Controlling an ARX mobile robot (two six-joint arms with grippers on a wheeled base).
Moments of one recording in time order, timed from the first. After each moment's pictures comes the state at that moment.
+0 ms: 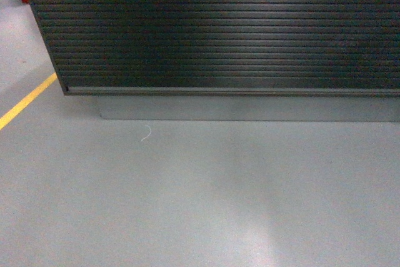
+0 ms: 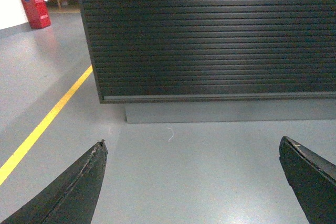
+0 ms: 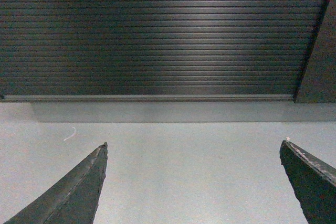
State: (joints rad) left arm 0.00 0.01 0.01 0.00 0.00 0.00; right arm 0.00 0.00 0.01 0.00 0.00 0.00
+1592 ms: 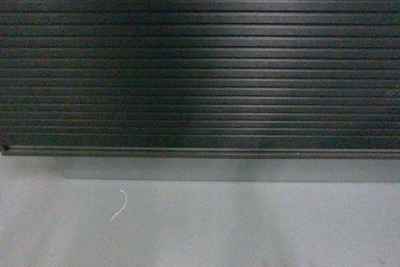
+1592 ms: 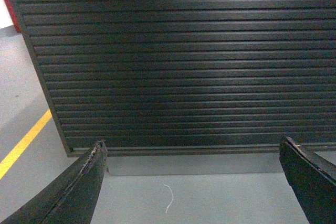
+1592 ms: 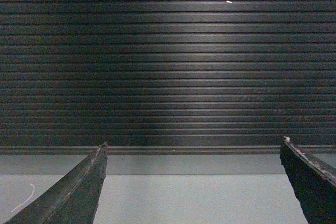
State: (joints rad) left arm 0.00 0.01 0.01 0.00 0.00 0.00; right arm 0.00 0.00 0.01 0.00 0.00 0.00
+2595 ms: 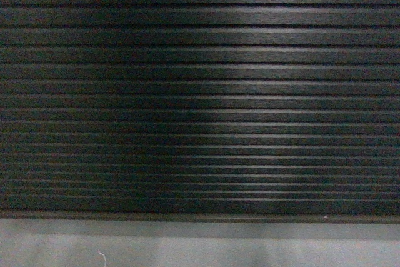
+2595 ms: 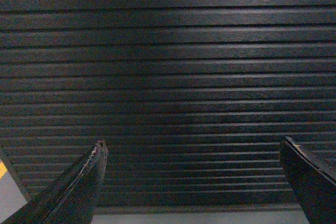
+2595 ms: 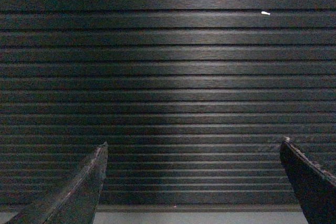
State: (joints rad) left arm 0.00 0.01 0.01 0.00 0.00 0.00; right arm 0.00 0.00 0.01 0.00 0.00 0.00
